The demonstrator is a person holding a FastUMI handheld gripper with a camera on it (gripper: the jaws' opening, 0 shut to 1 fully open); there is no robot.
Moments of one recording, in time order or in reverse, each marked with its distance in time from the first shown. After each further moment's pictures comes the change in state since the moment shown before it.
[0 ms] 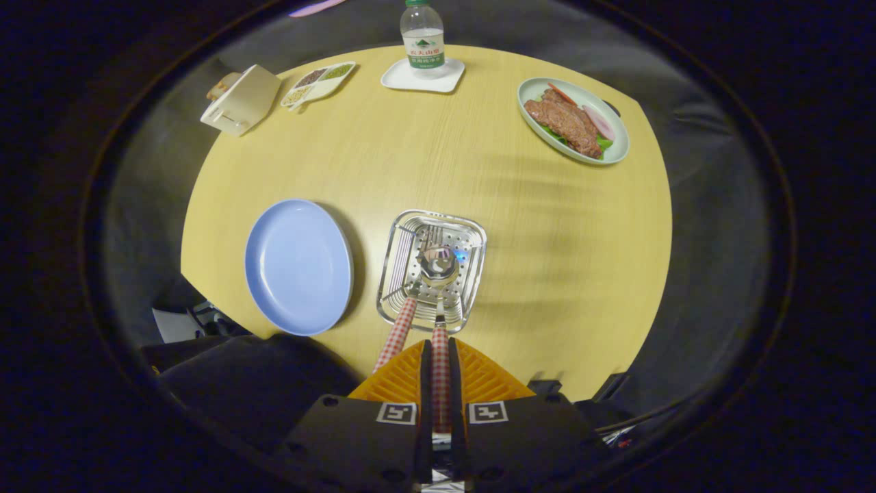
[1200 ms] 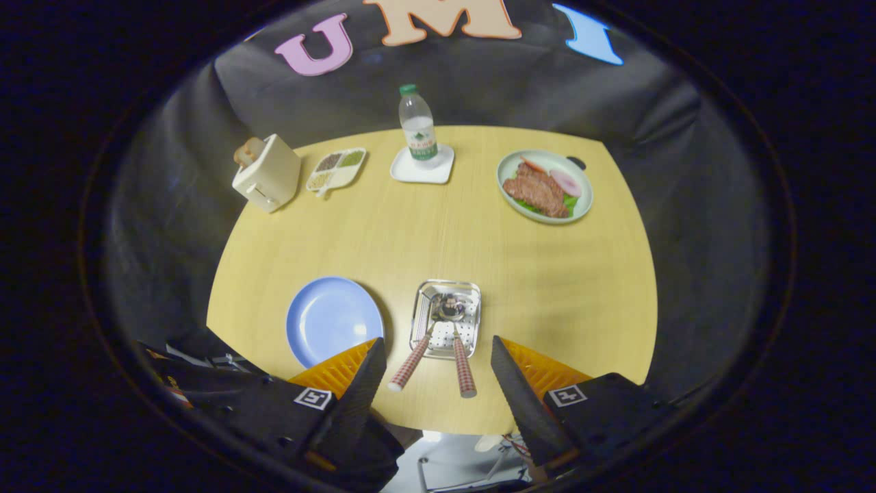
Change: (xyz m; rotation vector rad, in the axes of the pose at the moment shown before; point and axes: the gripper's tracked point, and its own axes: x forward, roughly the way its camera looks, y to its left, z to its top) arm -0.091 0.005 0.029 0.101 -0.497 0.035
